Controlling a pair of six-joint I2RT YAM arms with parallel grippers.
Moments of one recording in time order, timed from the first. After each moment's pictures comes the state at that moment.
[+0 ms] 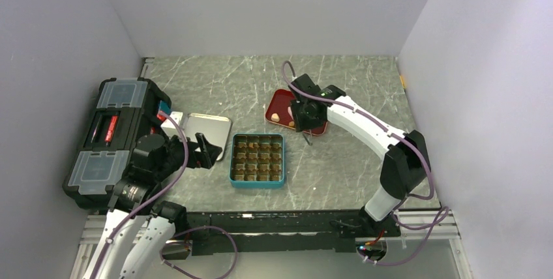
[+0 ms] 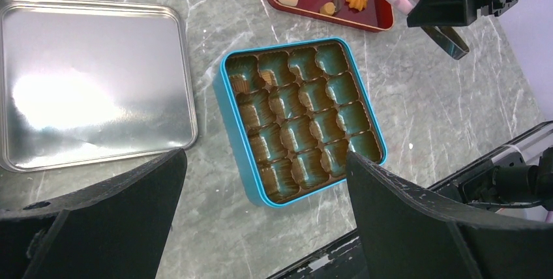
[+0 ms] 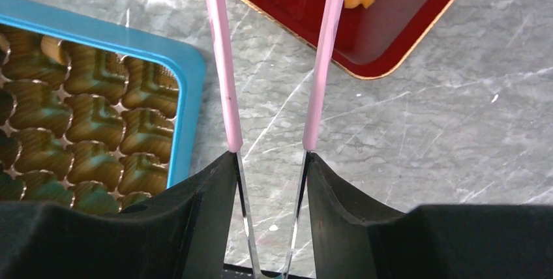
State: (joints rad) left arm -0.29 0.45 0.70 -0.65 0.23 -0.33; right arm 0.65 1.64 1.40 -0.89 0.18 0.38
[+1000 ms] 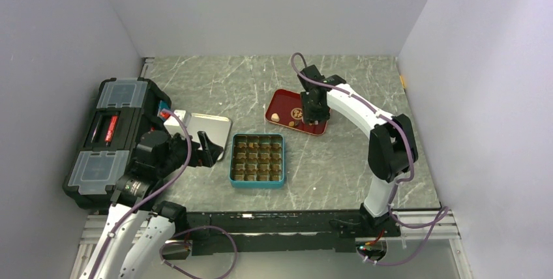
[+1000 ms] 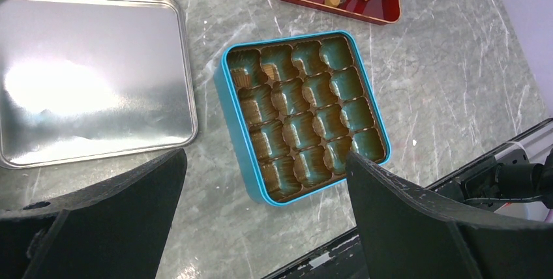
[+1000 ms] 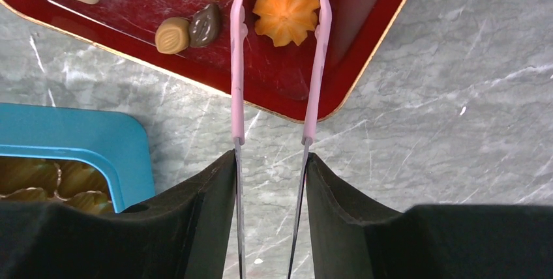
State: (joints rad) left arm -0.29 0.50 0.70 -0.64 0.23 -0.33; right arm 0.49 1.81 1.47 -0.89 0.18 0.38
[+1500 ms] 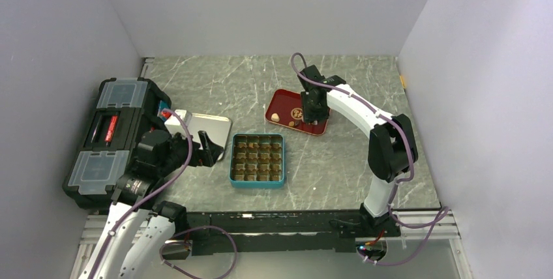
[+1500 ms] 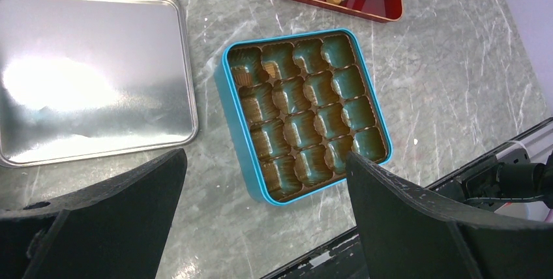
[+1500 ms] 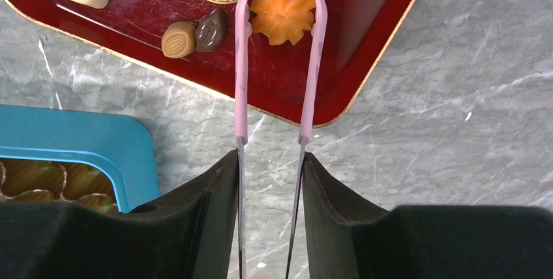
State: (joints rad) left arm -0.29 0.51 0.70 -0.64 0.23 -0.33; right arm 0.49 1.81 1.47 -0.87 0.17 0.39
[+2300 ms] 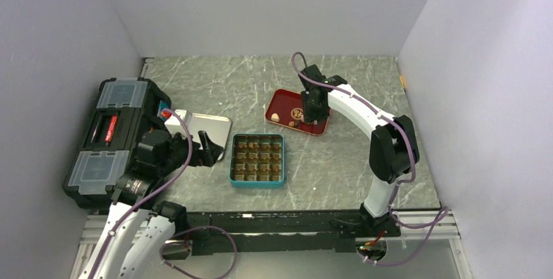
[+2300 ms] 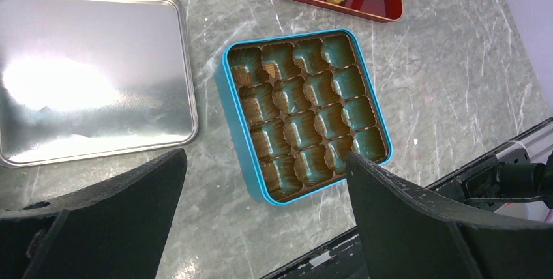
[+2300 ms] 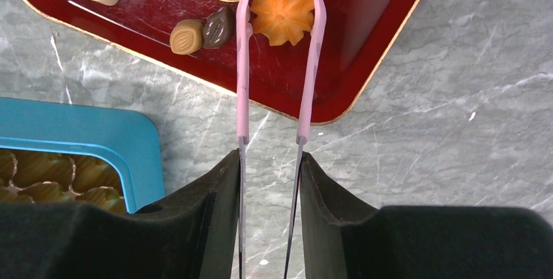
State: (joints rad) left arm -0.29 0.51 0.70 -0.64 0.23 -0.33; right arm 0.49 1.80 1.47 -0.87 0.16 0.38
